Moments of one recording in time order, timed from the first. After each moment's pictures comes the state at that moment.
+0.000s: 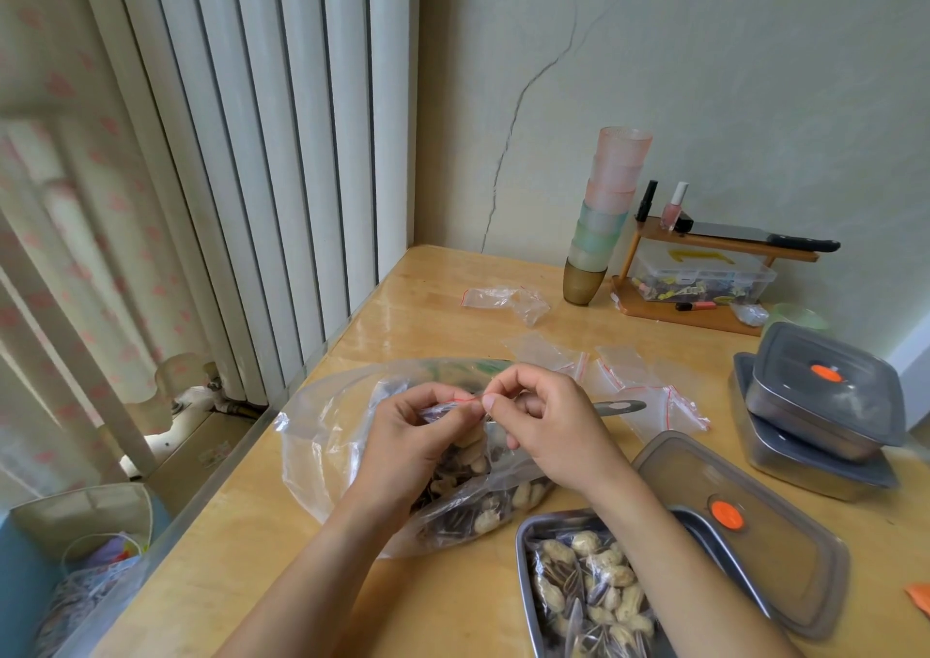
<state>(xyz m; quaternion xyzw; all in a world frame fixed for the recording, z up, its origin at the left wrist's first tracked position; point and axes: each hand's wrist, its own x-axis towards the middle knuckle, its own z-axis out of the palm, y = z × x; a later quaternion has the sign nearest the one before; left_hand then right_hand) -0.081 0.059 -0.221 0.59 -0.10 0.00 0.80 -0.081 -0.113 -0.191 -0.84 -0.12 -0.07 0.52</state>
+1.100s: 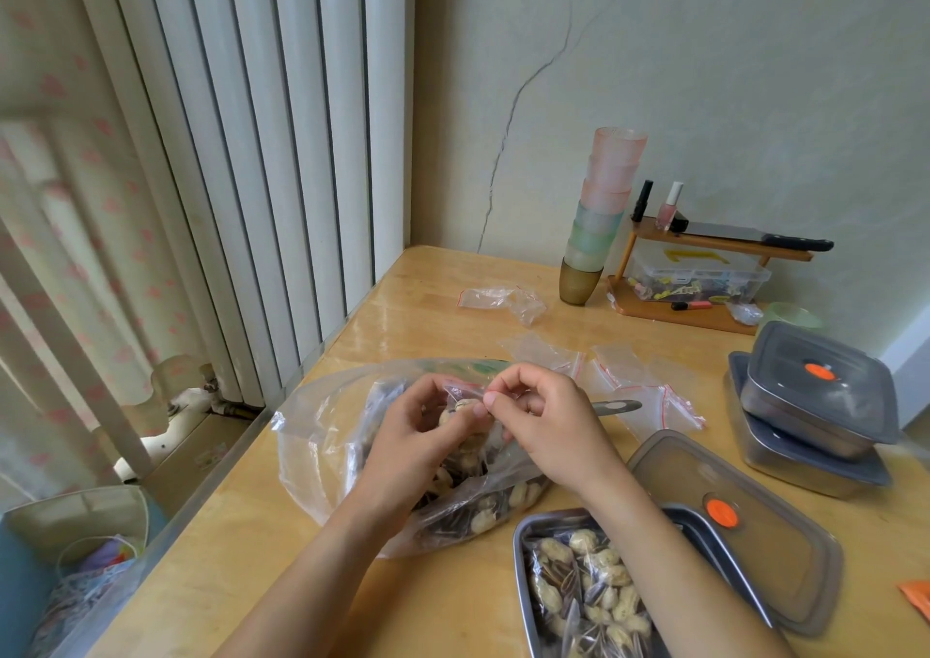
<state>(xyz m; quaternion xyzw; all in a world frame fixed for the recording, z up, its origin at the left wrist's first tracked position) -0.080 0.059 -0.222 0.62 -0.15 -0.02 0.77 -0.081 -0.112 -0.192 -0.84 -0.08 -0.08 0.53</state>
